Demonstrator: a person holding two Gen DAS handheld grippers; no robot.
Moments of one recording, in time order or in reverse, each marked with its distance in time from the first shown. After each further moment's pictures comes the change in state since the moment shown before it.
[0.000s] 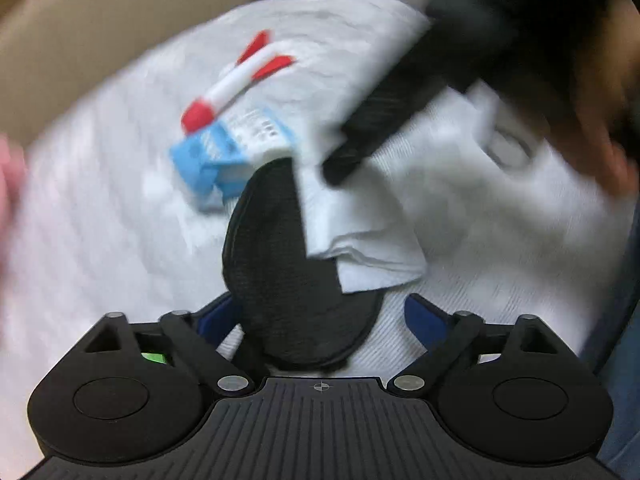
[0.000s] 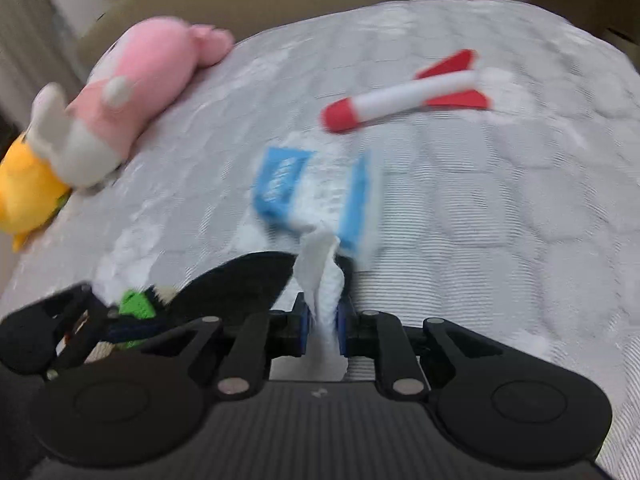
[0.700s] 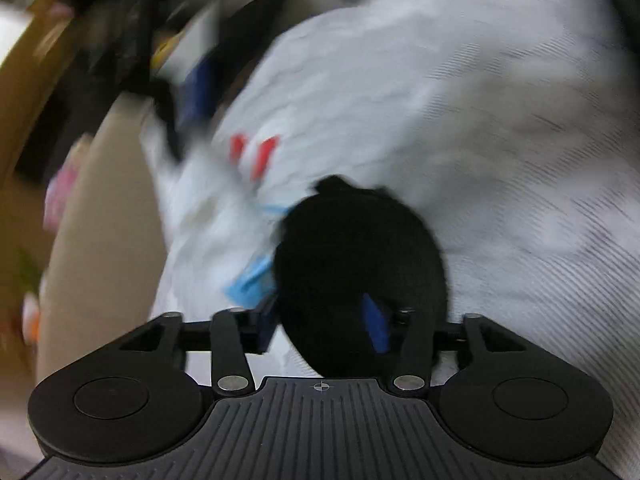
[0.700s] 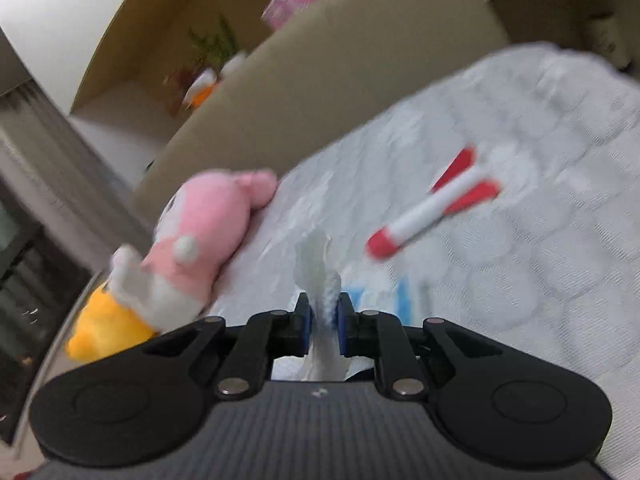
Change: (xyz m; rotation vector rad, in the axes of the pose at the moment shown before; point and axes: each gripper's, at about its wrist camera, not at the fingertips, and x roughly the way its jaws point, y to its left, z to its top) left arm 0.029 -0.095 -0.037 0.868 -0.159 0.481; right arm -0.039 -0.027 0.017 0.186 -0.269 0.290
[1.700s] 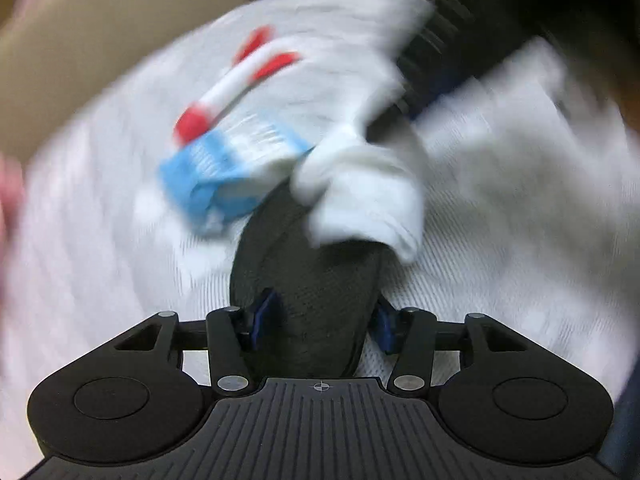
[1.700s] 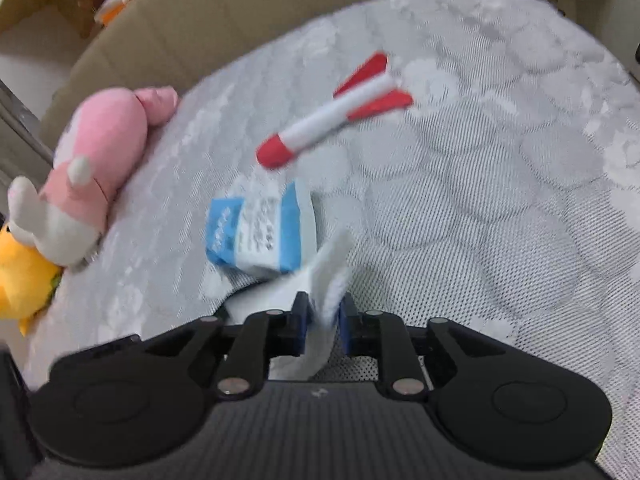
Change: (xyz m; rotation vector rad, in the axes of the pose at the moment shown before) left arm 0.051 0.089 -0.044 -0.834 0.167 -0.435; right arm 0.034 -0.027 -0.017 0.013 0.234 -0.291
